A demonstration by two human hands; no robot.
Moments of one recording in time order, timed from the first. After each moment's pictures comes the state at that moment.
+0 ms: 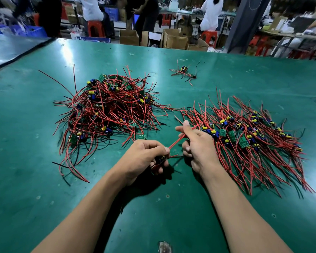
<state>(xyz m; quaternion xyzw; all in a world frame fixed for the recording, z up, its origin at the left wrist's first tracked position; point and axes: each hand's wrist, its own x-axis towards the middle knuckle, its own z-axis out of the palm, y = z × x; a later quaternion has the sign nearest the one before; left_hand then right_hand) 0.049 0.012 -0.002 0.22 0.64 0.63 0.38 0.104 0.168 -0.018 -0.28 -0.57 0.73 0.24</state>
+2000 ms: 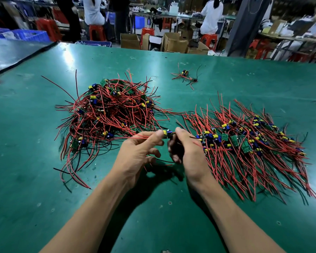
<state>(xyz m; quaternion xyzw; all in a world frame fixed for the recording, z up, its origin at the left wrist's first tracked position) 0.043 0.011 0.010 0.11 0.54 0.78 0.31 0.108 0.134 -0.006 -0.15 -0.64 0.71 0.23</state>
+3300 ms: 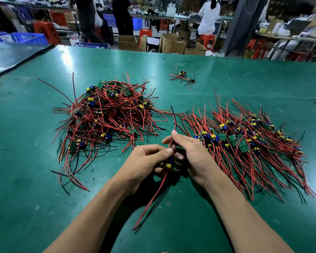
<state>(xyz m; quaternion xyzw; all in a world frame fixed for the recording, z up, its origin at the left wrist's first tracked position) 0.050 0.018 -0.005 0.21 0.58 0.69 0.38 0.111 0.159 -0.005 -0.17 -0.59 0.78 0.08</state>
